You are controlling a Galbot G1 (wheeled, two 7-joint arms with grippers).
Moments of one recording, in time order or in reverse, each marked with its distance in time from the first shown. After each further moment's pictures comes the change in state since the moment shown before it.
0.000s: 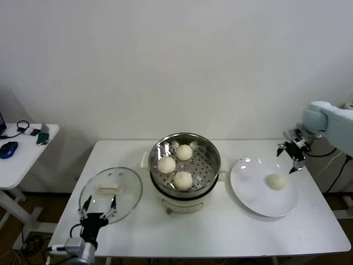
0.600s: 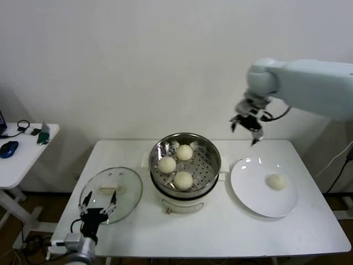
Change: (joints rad) left arm -0.030 0.019 0.007 0.001 -0.031 0.003 -0.001; right arm 0.459 0.189 -0.299 0.248 0.169 0.034 -0.071
